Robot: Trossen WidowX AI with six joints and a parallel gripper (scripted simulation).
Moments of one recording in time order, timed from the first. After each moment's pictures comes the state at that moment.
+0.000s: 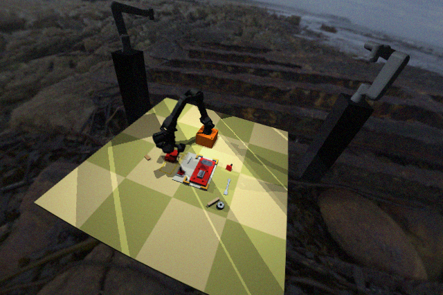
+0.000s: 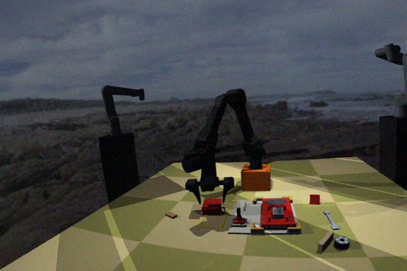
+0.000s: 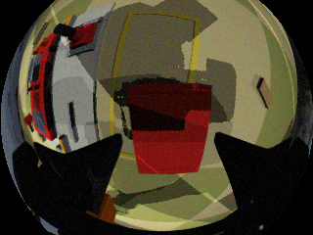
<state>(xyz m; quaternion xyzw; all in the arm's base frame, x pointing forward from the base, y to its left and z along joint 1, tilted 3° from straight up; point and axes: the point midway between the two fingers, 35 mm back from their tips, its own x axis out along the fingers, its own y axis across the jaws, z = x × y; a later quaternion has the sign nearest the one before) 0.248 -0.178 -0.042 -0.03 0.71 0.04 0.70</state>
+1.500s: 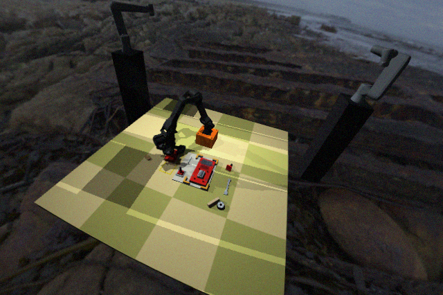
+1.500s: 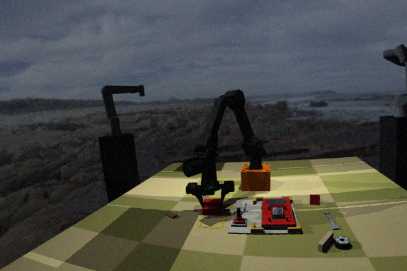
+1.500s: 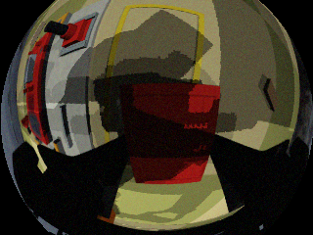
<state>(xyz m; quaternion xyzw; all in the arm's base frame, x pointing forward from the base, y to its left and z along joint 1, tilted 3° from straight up) 0.248 -0.178 -0.058 -0.03 0.71 0.04 0.70</state>
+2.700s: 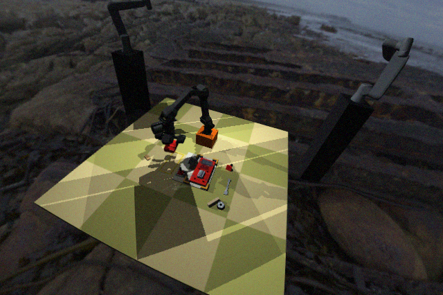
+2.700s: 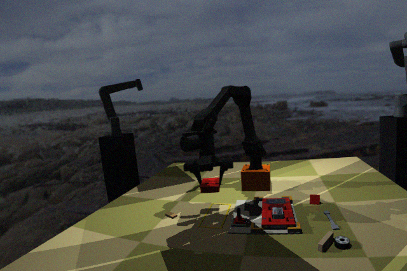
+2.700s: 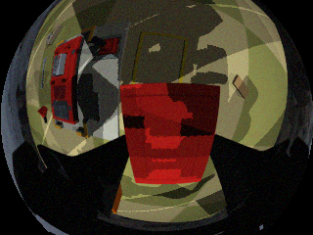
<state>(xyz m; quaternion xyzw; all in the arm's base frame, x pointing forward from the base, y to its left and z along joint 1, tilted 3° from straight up) 0.249 -0.178 0.035 -0.03 0.72 0.05 0.70</state>
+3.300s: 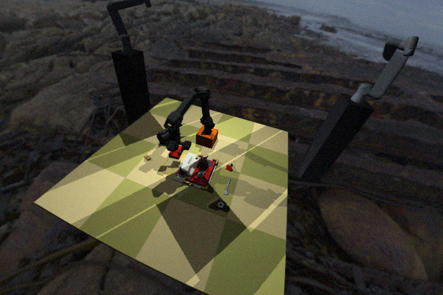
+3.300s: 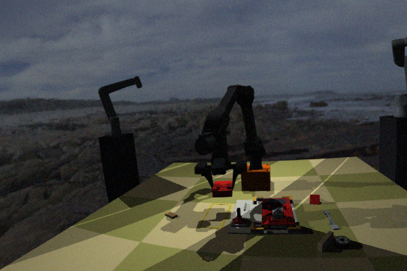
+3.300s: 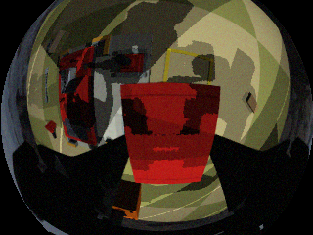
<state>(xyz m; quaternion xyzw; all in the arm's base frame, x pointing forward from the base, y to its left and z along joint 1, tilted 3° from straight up) 0.285 -0.124 0.034 -0.02 0.72 0.03 0.69</state>
